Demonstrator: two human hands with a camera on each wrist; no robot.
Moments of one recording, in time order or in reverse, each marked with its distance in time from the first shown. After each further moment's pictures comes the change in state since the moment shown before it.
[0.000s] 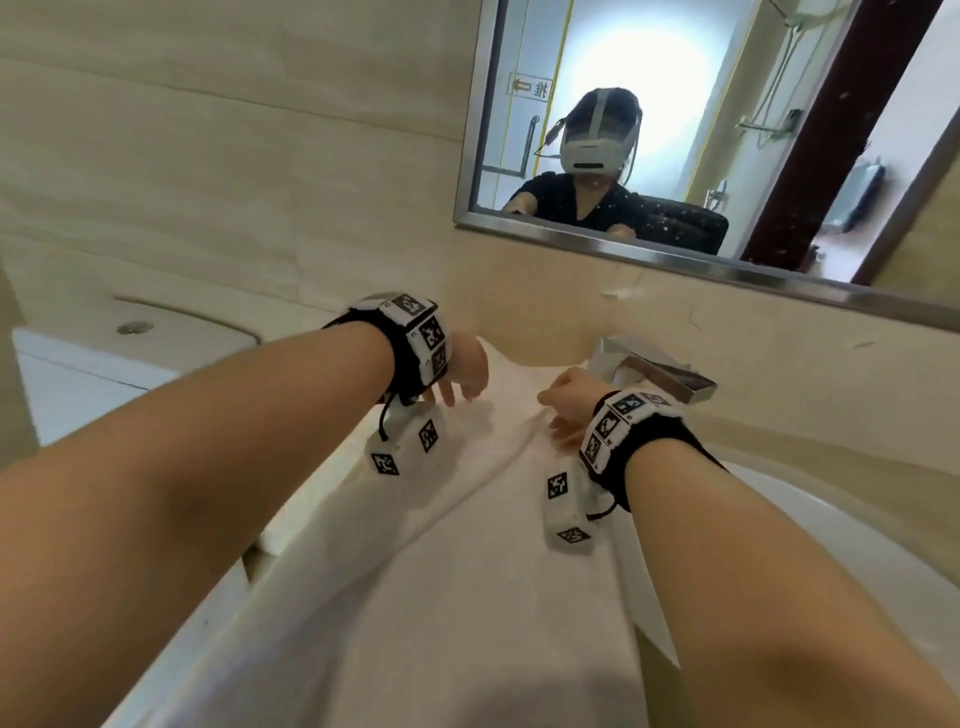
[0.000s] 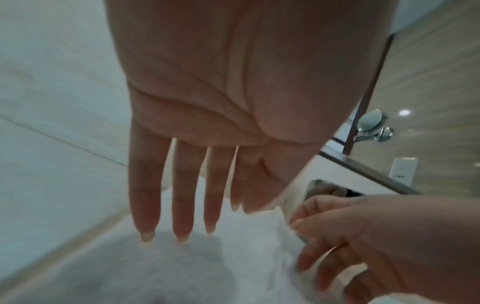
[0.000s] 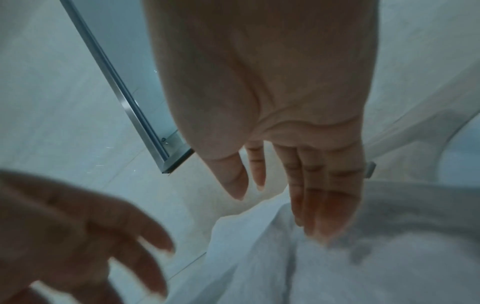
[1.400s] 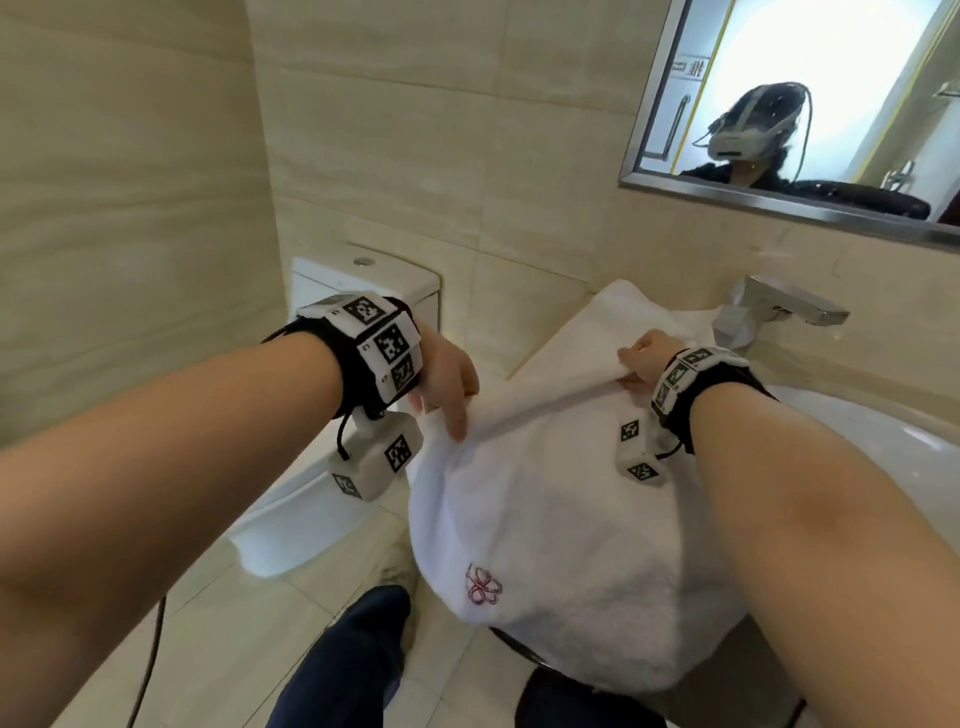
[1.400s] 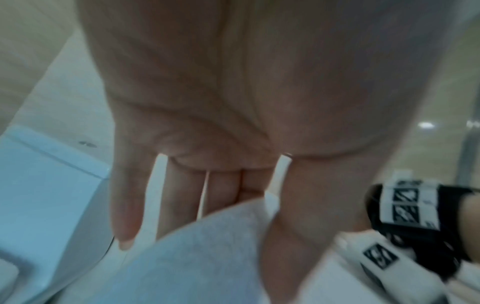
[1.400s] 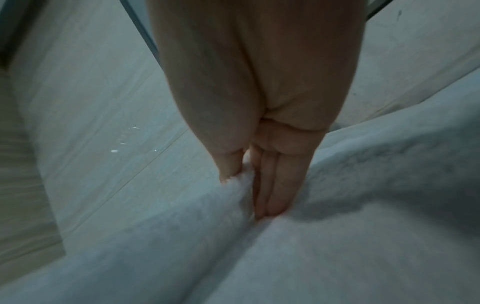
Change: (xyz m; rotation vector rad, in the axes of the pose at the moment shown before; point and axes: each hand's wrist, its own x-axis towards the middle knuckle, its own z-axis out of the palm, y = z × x) left_hand -0.263 -0.140 0.093 0.232 -0.092 -0.151; right_hand -0.108 0.019 0.094 -0.001 0.032 -0.216
